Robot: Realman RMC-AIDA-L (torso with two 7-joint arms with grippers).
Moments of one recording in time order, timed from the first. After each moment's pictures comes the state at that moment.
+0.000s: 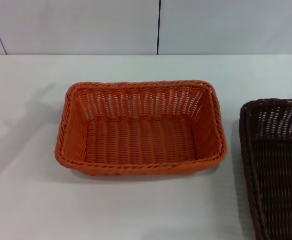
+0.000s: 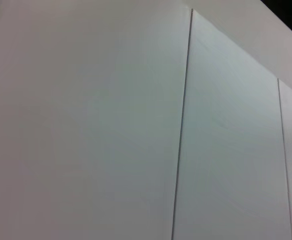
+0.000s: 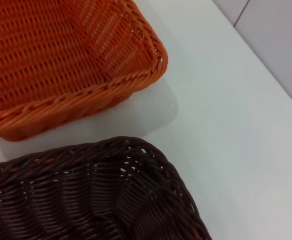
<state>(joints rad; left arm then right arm) -0.27 -2.06 1.00 0.78 0.76 1.44 -1.11 0.79 1.90 -0.76 -1.04 -2.69 -1.57 1.67</state>
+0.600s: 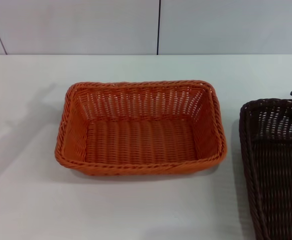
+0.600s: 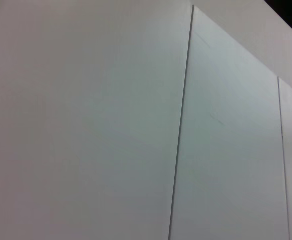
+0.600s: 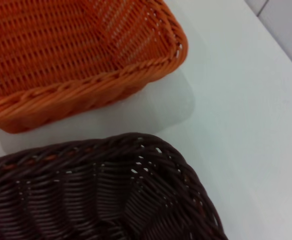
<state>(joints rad) -0.27 -2.06 1.01 0.77 0.76 1.44 -1.11 0.82 1.90 -0.80 -0.88 -2.69 -1.44 1.62</state>
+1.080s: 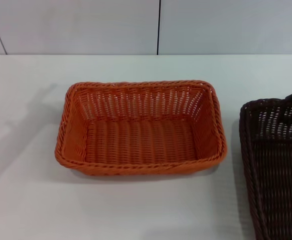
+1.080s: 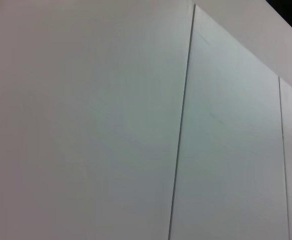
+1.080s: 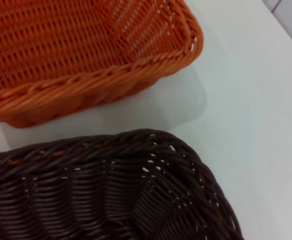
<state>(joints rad) -0.27 -2.06 1.01 0.77 0.76 1.44 -1.12 0.82 1.90 -0.81 -0.82 -2.68 -1.40 1.59</state>
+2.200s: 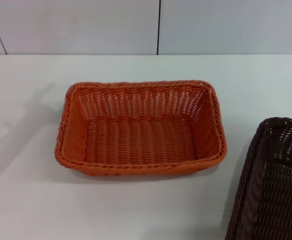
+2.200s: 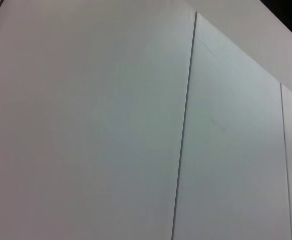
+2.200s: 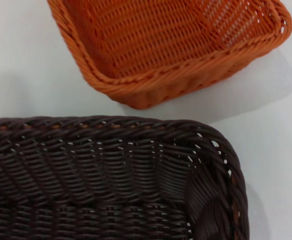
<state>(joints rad) -0.27 -2.06 1.00 0.76 0.75 1.45 -1.12 0.80 1.82 -0.72 -0.87 -2.68 -1.78 1.56</state>
